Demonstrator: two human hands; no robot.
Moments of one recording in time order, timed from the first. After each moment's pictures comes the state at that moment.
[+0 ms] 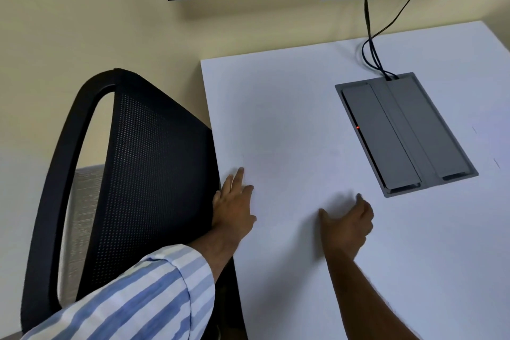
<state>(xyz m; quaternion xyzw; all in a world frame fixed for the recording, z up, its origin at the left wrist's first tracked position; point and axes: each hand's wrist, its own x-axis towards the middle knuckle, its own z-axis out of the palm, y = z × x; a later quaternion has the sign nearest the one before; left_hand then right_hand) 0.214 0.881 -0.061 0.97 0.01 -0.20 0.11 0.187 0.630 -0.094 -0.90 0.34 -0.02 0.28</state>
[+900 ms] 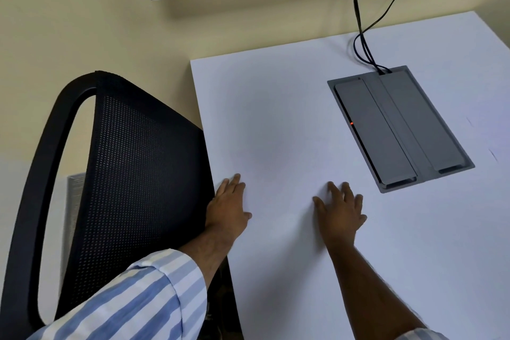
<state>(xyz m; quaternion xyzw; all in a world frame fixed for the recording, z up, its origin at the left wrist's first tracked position) 0.217 0.881 -0.078 0.96 0.04 -0.20 0.17 0.215 0.614 -0.101 -0.96 0.22 0.09 0.17</state>
